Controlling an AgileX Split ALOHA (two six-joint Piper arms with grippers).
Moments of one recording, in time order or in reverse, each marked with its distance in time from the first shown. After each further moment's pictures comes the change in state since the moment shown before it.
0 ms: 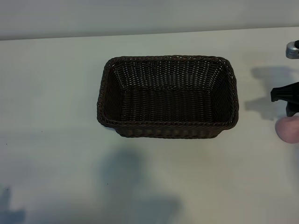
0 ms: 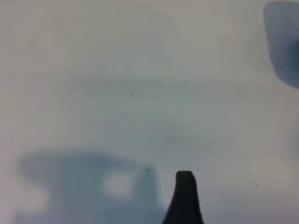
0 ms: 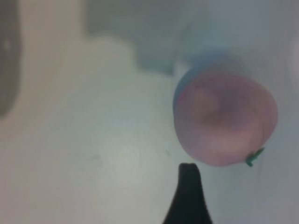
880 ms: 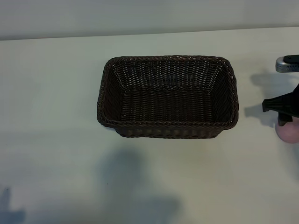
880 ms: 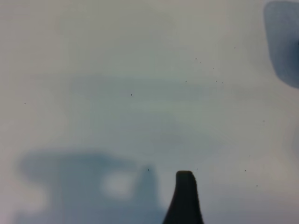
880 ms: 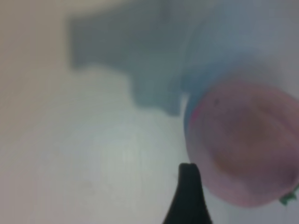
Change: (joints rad) left arm 0.000 0.000 0.000 0.000 0.000 0.000; right arm 0.000 0.138 0.046 -0.025 -0.136 0.024
